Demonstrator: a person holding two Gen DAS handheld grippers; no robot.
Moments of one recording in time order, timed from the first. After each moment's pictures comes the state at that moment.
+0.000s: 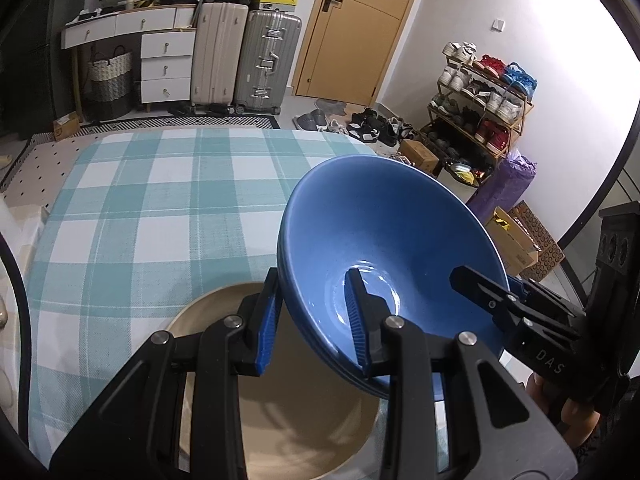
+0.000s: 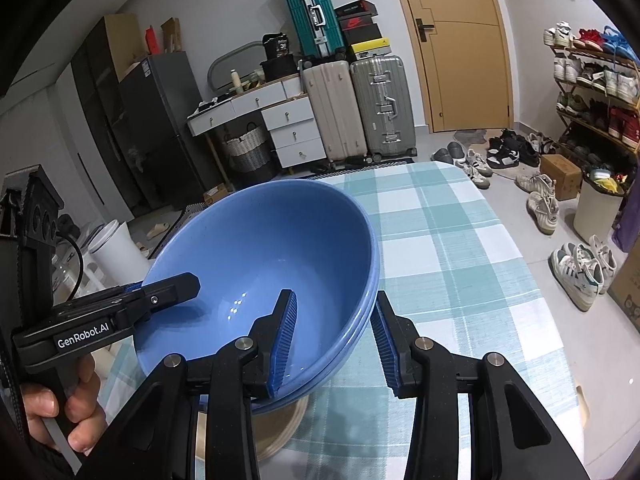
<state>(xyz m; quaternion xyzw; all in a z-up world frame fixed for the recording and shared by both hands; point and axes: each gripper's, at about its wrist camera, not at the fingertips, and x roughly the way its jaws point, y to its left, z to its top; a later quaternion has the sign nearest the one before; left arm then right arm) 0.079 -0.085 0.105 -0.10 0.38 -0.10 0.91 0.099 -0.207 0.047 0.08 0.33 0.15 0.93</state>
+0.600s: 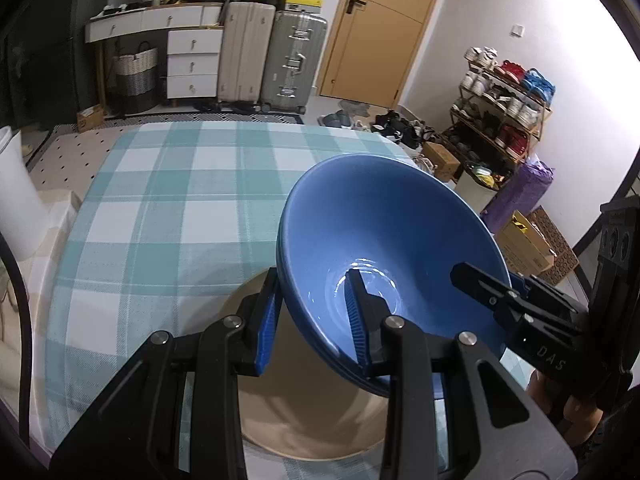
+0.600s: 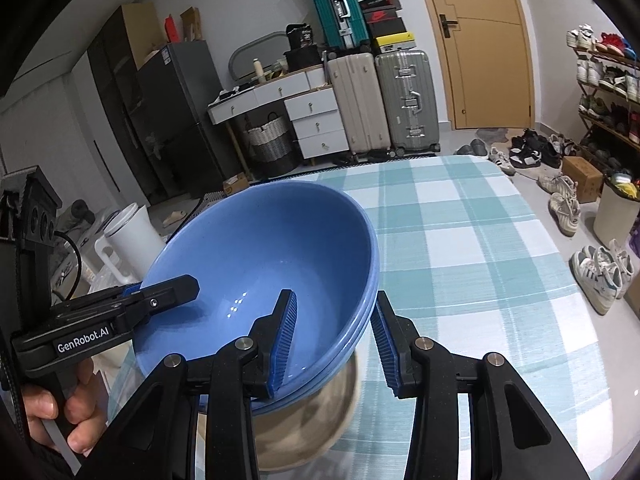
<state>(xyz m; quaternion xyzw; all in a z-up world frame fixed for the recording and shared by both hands) 0.052 -0.042 0.101 -0.10 0.39 -0.06 0.91 0.094 -0.159 0.037 0.07 0.34 0.18 0.92</state>
